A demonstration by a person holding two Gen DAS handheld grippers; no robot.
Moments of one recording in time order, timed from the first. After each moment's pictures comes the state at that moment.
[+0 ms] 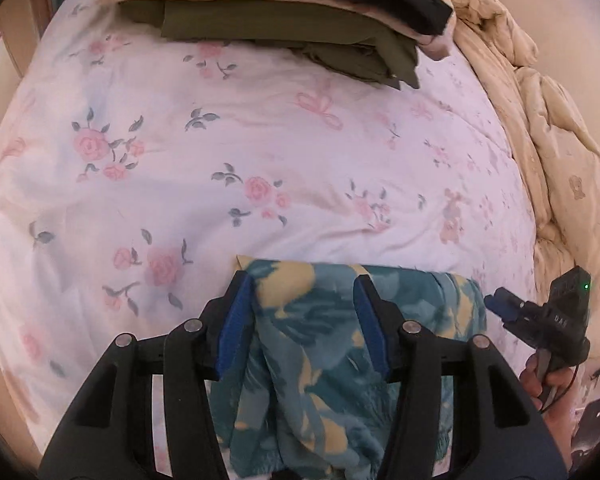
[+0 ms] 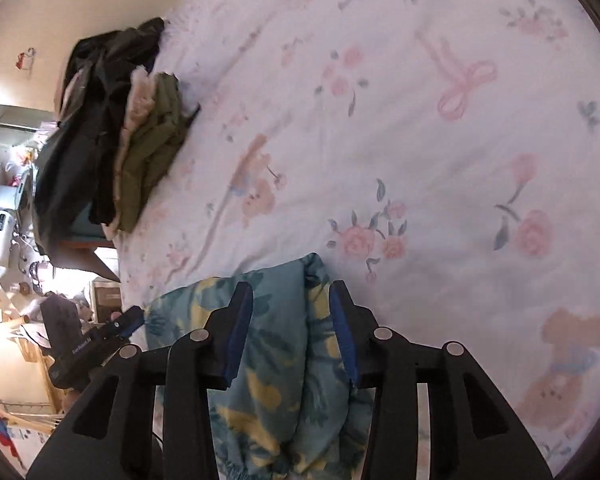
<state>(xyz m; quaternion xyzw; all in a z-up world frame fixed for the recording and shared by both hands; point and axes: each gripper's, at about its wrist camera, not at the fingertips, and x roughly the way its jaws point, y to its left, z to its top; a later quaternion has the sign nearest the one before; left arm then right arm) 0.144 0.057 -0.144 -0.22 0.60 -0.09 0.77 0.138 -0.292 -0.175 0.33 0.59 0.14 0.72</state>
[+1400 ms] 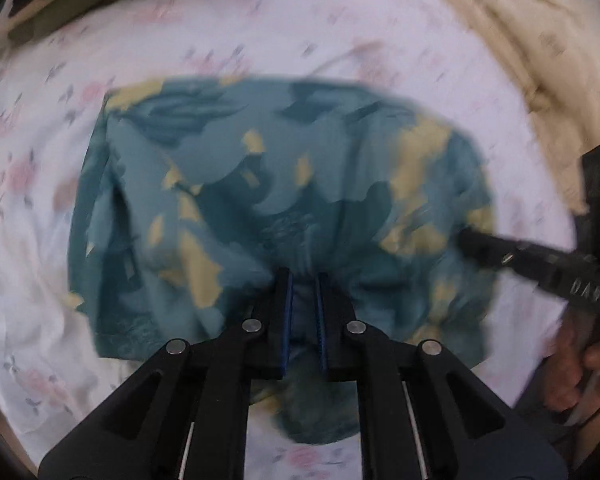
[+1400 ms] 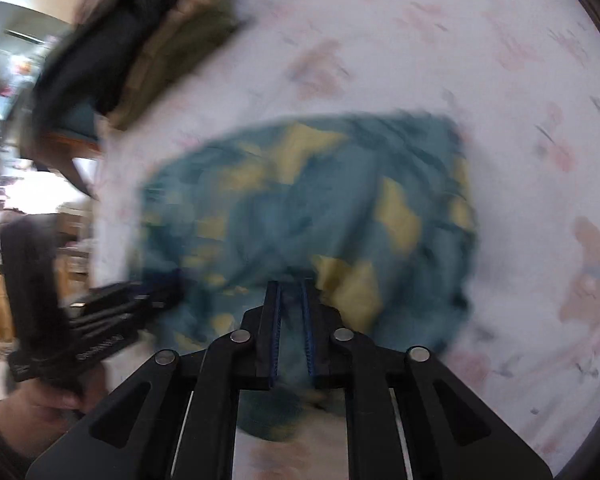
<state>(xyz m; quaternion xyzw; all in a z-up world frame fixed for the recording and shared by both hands) 0.079 -0.052 -0.153 -0.06 0.64 -0.17 0.74 0.074 -0.234 -0.162 0.18 0.63 0.16 0.74</state>
